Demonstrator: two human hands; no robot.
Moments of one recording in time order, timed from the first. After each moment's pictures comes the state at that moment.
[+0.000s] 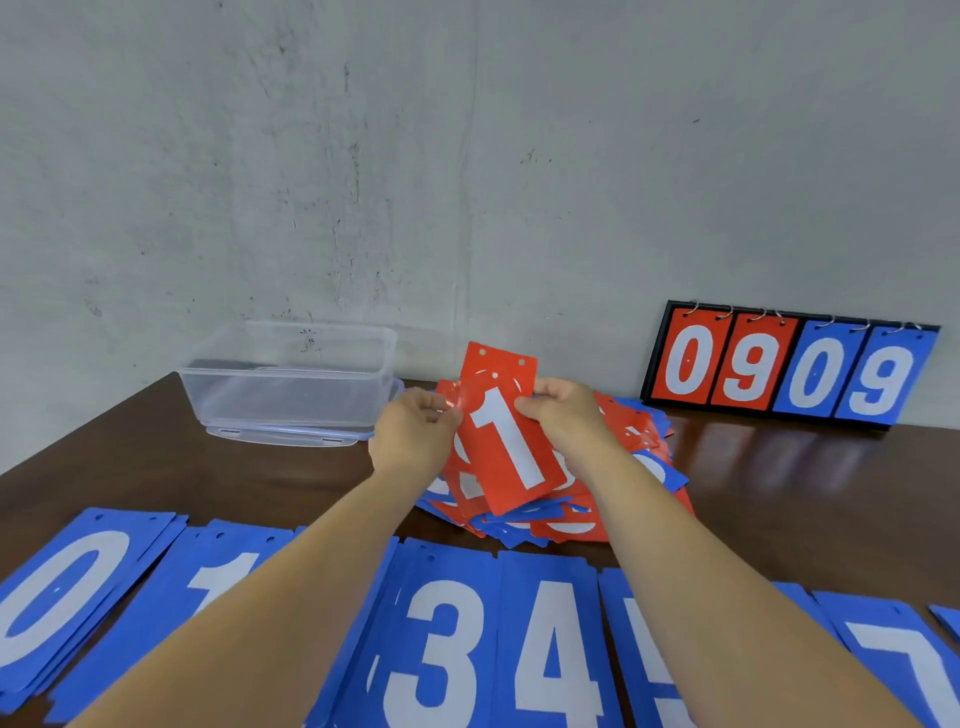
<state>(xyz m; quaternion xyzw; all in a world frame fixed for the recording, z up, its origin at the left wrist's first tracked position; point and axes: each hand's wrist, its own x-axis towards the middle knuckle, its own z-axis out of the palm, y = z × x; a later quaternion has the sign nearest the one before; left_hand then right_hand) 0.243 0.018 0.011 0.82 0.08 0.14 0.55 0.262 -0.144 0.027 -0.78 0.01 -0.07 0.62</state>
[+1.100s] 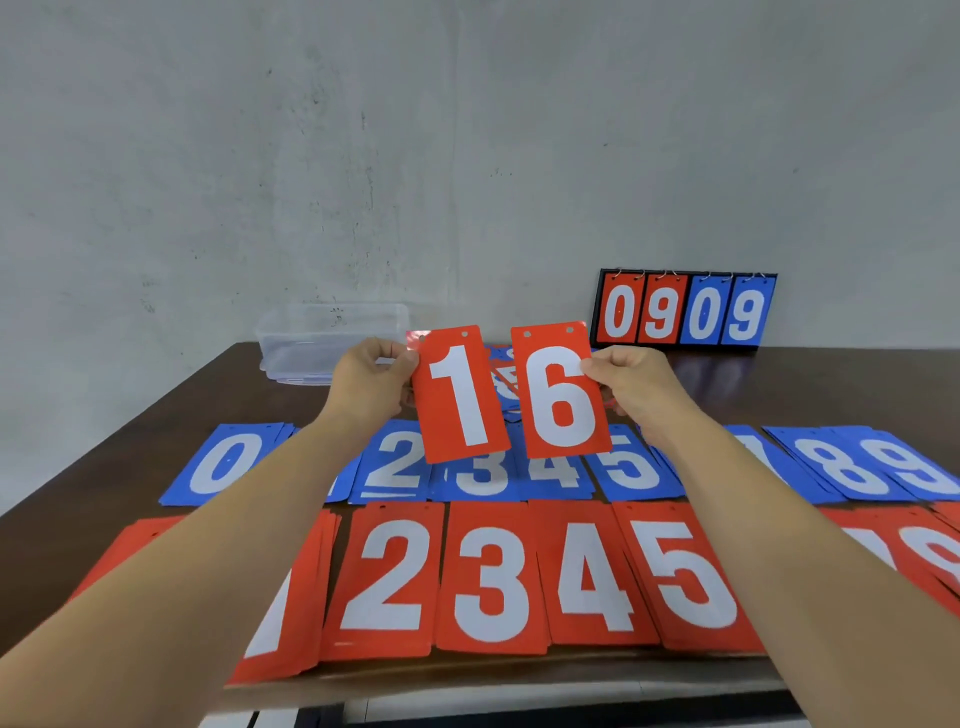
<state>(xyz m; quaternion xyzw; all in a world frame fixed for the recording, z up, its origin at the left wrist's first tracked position) 0.062 0.109 0.059 0.77 -0.04 0.12 0.62 0.016 -0.147 0.074 -0.81 0.07 -0.15 0.56</state>
